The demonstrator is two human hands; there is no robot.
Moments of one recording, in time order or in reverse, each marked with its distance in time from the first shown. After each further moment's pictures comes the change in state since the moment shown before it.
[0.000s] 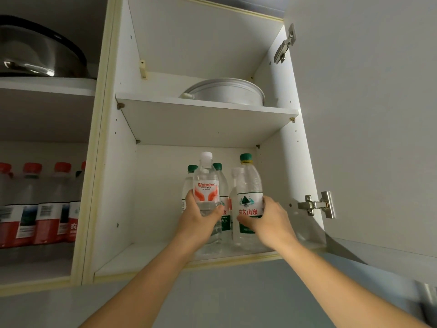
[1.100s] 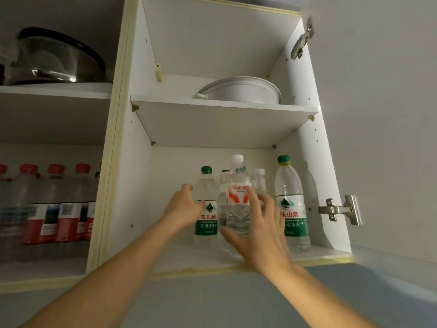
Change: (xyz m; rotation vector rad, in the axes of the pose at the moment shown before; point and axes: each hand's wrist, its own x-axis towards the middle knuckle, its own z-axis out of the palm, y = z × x) left_hand 0.057 -0.009 -0.046 0.442 0.072 -0.038; right_hand -0.027 -0.014 0.042 -0.276 0.153 -0.428
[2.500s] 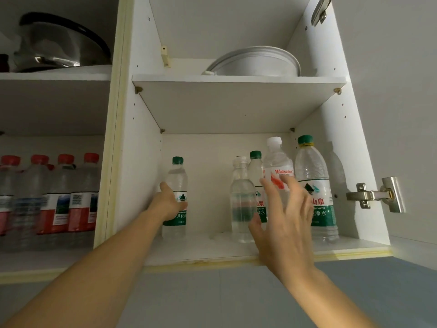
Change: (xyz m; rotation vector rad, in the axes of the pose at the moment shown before) left_hand 0.053 -0.083 -0.014 0.139 0.074 -0.259; right_hand -0.008 0.000 0.017 -0.022 0.362 -0.086
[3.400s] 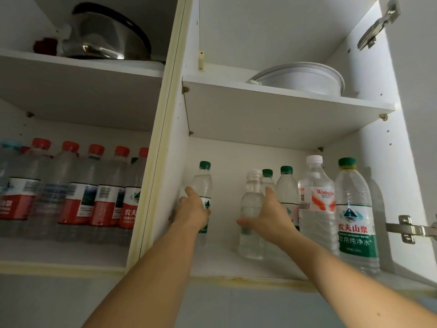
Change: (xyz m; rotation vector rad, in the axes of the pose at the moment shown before) left_hand -0.005 -0.009 0.007 0.019 0.053 0.025; right_hand 0.063 -0.023 0.088 0.294 -0.718 0.408
